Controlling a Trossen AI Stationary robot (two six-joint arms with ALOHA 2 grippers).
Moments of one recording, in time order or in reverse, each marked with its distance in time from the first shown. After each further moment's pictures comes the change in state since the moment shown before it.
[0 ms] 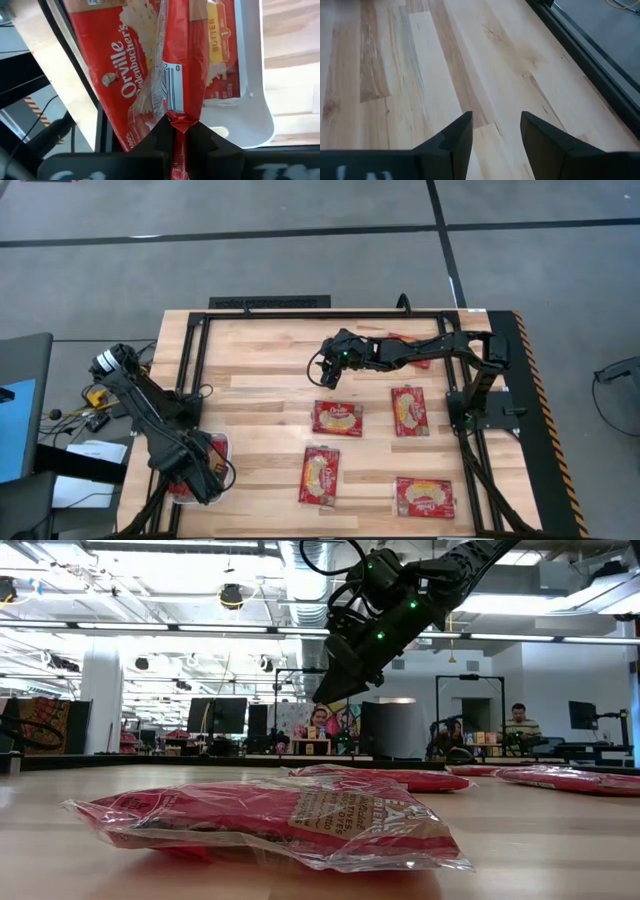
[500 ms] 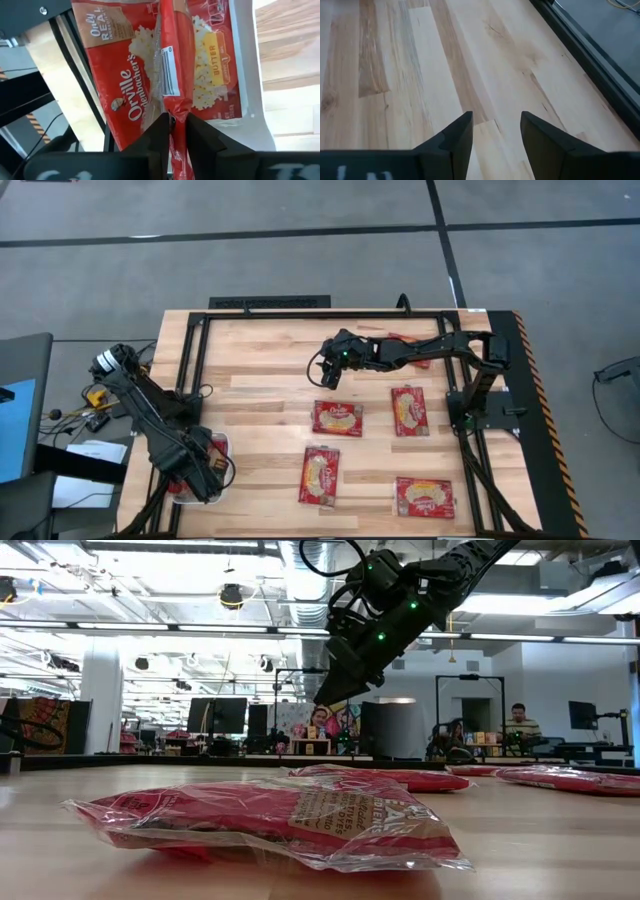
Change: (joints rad) left arm 0.000 0.000 0.000 -0.049 -0.076 0.019; right arm 0.001 0.000 0.000 -0.014 0.000 -0.015
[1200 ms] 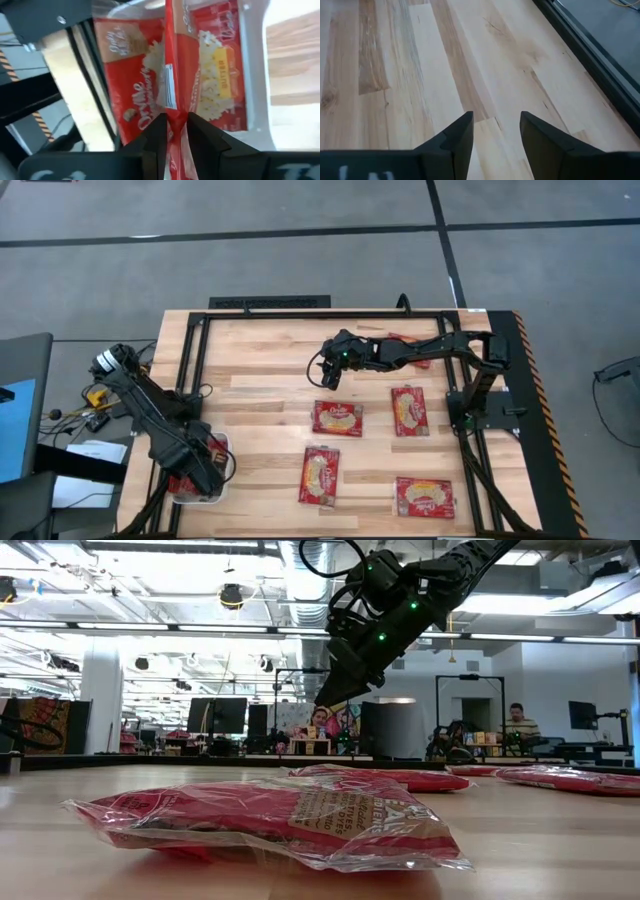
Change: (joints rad) left arm 0.033 -0.001 0.000 -0.094 -0.003 0.009; right arm 0.001 0.000 0.000 -0.009 0.000 0.001
